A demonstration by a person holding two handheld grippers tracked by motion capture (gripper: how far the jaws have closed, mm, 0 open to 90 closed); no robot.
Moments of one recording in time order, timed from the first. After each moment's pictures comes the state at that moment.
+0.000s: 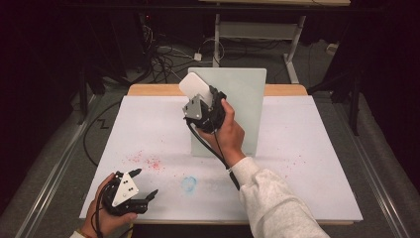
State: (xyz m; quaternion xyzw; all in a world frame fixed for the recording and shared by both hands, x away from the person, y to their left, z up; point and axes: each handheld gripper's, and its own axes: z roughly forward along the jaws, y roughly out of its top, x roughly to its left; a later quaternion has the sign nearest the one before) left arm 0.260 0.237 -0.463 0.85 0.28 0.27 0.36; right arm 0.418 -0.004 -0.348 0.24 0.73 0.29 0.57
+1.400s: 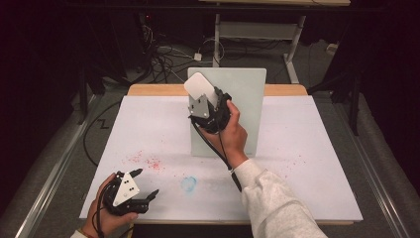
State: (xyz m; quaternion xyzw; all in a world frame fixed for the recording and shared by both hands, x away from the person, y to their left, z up) left arm 0.261 0.235 -0.463 0.85 0.28 0.27 0.36; right arm 0.417 -0.014 -0.350 0.27 0.73 0.31 0.55
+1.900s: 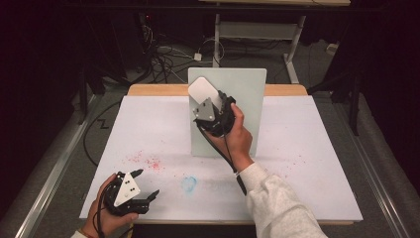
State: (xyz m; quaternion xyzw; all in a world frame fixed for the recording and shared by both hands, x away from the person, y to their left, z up) left arm 0.261 0.234 -0.464 0.85 0.28 0.27 0.36; right arm 0.413 -0.030 -0.356 0.27 0.74 0.30 0.54
